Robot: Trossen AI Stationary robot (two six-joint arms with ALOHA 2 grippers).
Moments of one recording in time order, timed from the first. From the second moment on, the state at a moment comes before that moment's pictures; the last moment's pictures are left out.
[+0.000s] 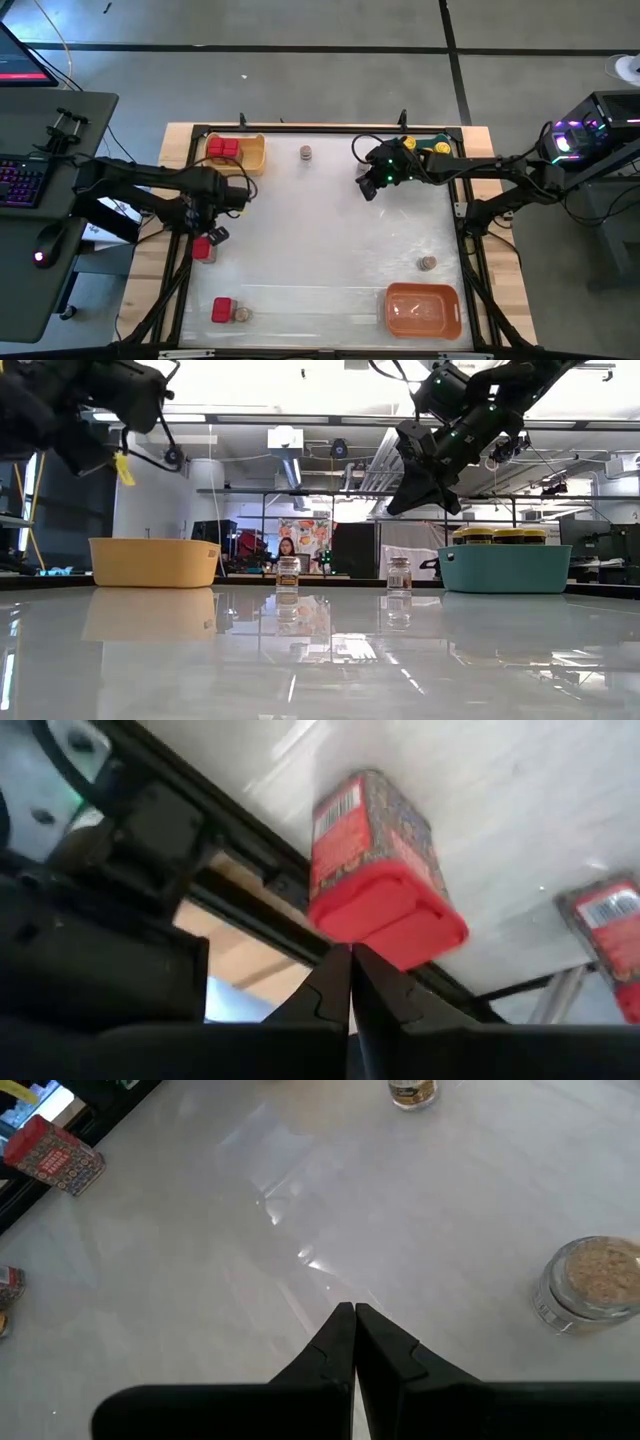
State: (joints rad) left arm 0.03 1.20 0.82 -1.56 0.33 -0.72; right arm -0.34 1.36 0.80 -0.18 -0.12 0.45
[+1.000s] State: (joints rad) left arm -0.21 1.35 0.81 -1.41 0.44 -0.71; right arm -0.35 1.36 0.80 -0.18 -0.13 0.44
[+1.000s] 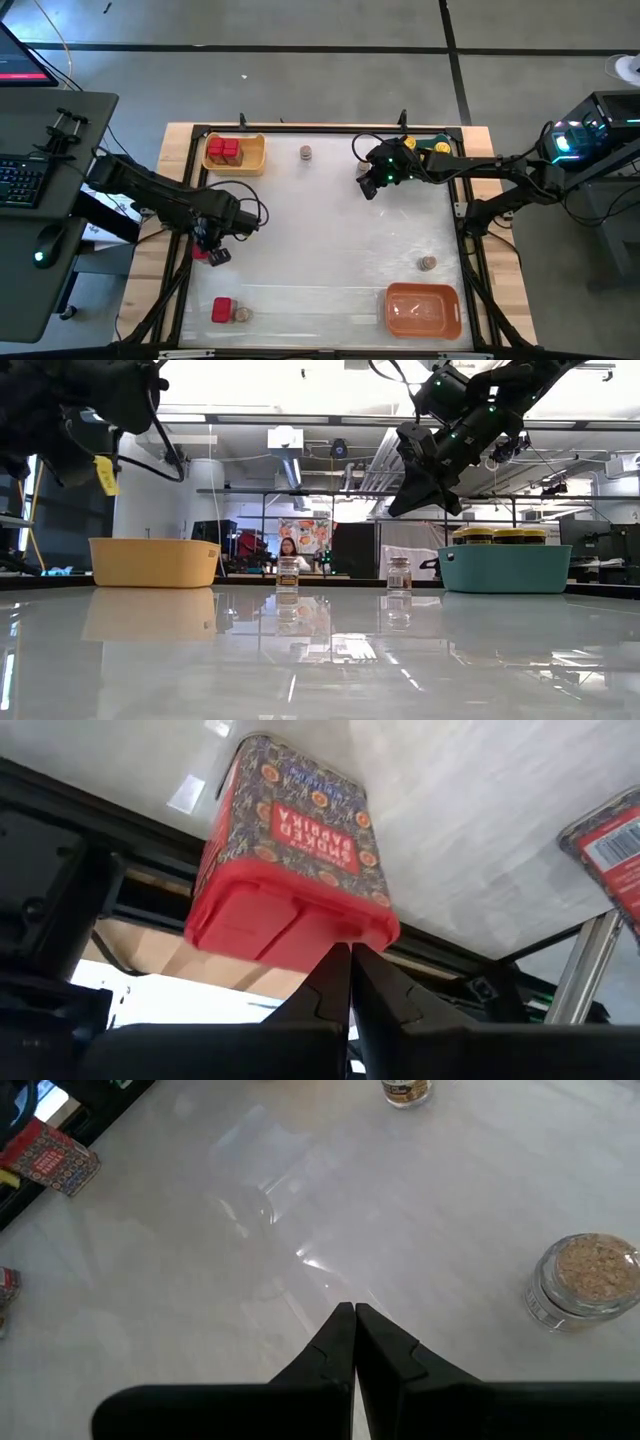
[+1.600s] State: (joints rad) left arm -0.09 1.36 0.82 -1.38 0.35 -0.59; right arm -0.35 1.36 0.80 -0.18 -0.13 0.44
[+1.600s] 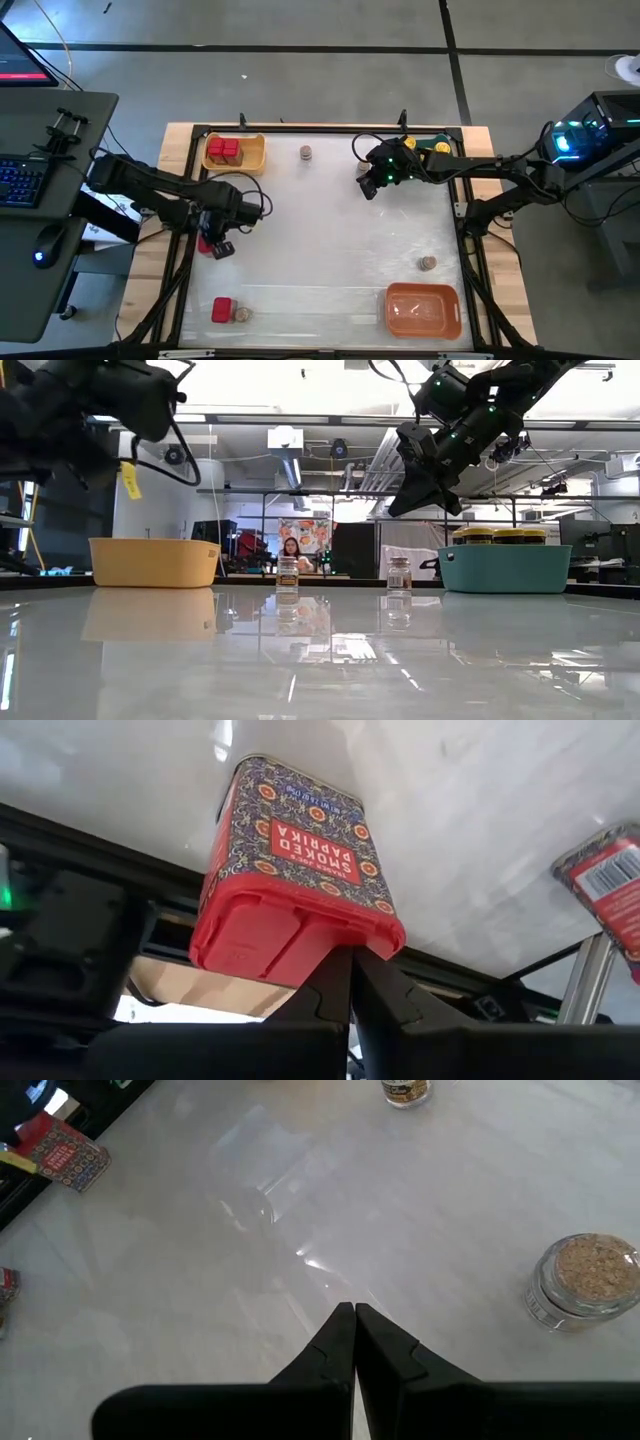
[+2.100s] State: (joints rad) left arm 0.17 1.37 0.94 -1.10 0.19 -0.45; right arm -0.35 1.36 0.80 -0.18 -0.13 0.45
